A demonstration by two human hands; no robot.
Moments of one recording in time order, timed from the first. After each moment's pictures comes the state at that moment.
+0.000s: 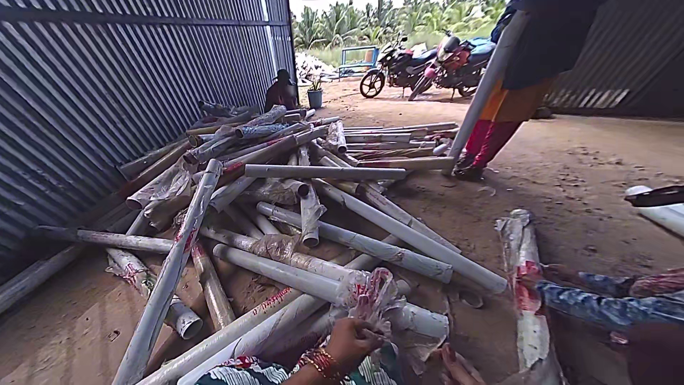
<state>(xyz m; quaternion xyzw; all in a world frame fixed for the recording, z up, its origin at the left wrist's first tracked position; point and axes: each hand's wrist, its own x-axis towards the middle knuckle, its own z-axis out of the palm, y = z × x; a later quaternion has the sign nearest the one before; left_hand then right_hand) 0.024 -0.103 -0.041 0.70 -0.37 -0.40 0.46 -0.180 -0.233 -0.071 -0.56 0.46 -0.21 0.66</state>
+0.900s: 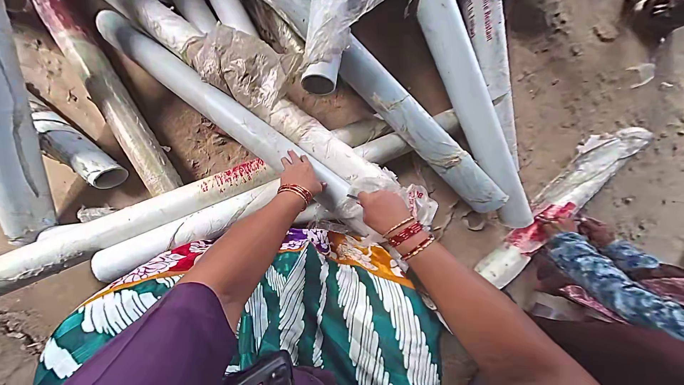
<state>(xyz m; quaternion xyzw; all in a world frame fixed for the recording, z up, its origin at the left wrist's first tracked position) 0.257 -0.205 -0.277 0.89 -0.18 -0.41 0.07 0.126 -0.336 -0.212 -0.91 0.12 0.39 0.08</state>
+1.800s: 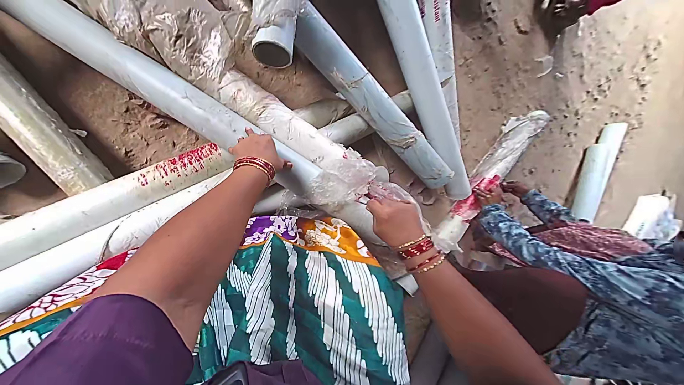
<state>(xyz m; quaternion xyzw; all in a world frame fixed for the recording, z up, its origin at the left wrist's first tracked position) 0.271 -0.217 -0.268 0.89 -0.19 -0.41 0.02 0.012 -0.376 -0.202 -0.98 0.10 0.16 0.02</state>
